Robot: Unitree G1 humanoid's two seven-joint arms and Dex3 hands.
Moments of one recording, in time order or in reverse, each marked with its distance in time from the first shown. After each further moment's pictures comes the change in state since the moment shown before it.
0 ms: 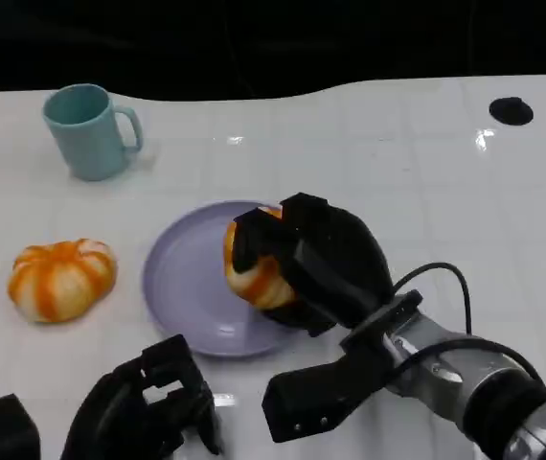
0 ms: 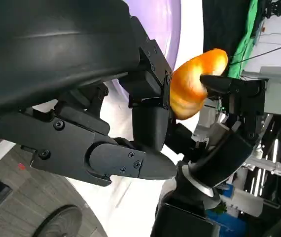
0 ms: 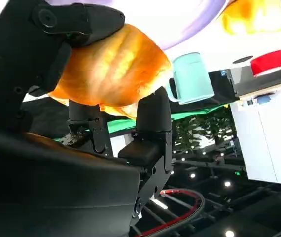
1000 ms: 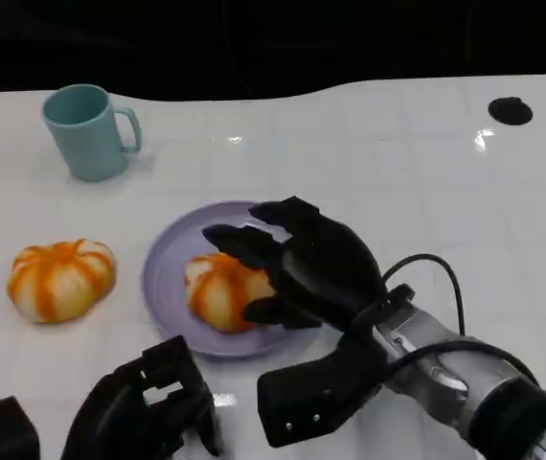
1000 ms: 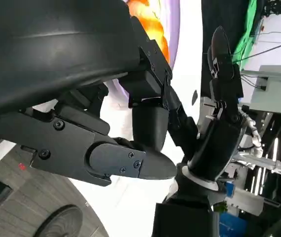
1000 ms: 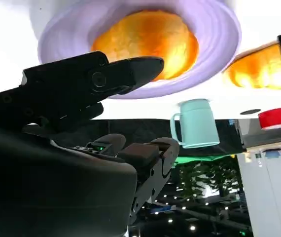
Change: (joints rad) left arm 0.005 0.001 -0.003 -0.007 0.000 -0.006 0.000; right arm 0.071 -0.059 0.011 -0.233 0.024 0.150 0.348
